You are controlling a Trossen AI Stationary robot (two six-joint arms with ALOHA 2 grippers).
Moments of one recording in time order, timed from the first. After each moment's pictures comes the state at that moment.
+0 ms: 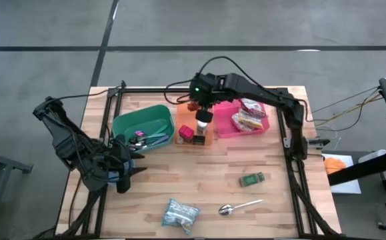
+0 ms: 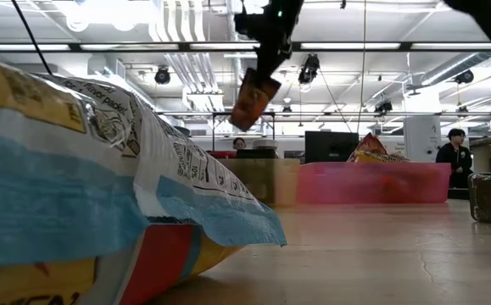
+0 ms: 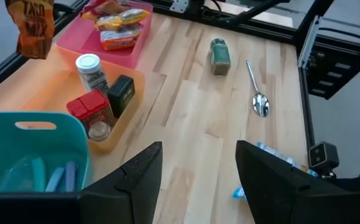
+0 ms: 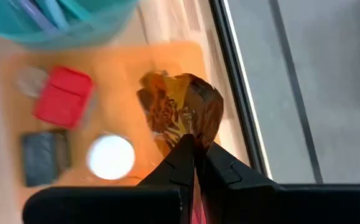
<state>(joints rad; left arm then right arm) -0.78 1.13 1.24 -1.00 -0.73 -0.83 -0.27 2.01 2.15 -1.22 0.26 -0.11</state>
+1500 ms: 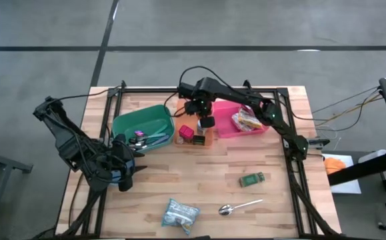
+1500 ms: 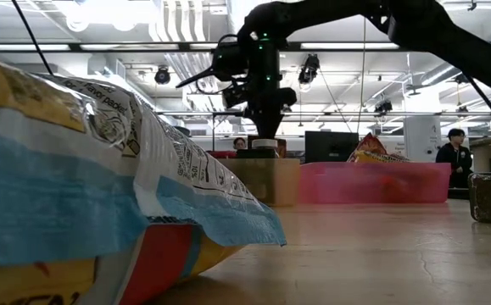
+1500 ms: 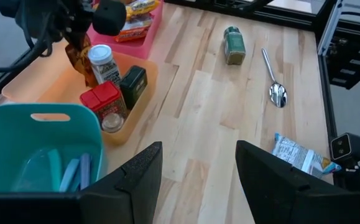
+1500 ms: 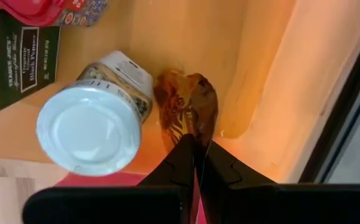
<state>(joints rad) -0.77 1.13 1.20 -1.04 -0.73 -0.85 -0.35 2.37 2.33 -1.47 0.09 -0.49</state>
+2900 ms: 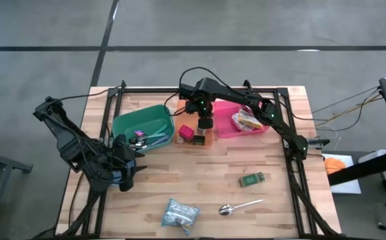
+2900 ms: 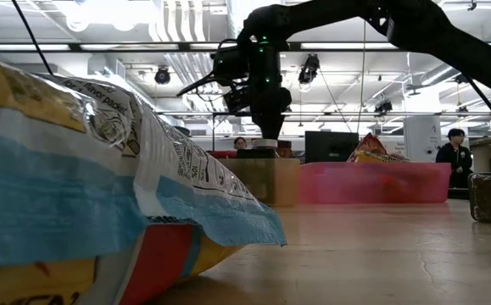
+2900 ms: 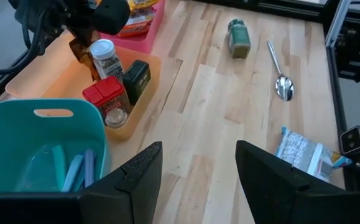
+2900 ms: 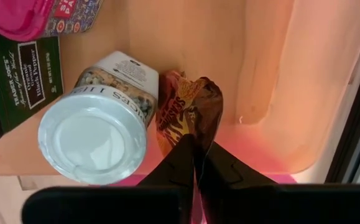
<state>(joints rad) -0.77 1.13 1.18 -1.04 -0.73 -0.85 -0.35 2.38 2.33 -1.50 0.07 -0.32</state>
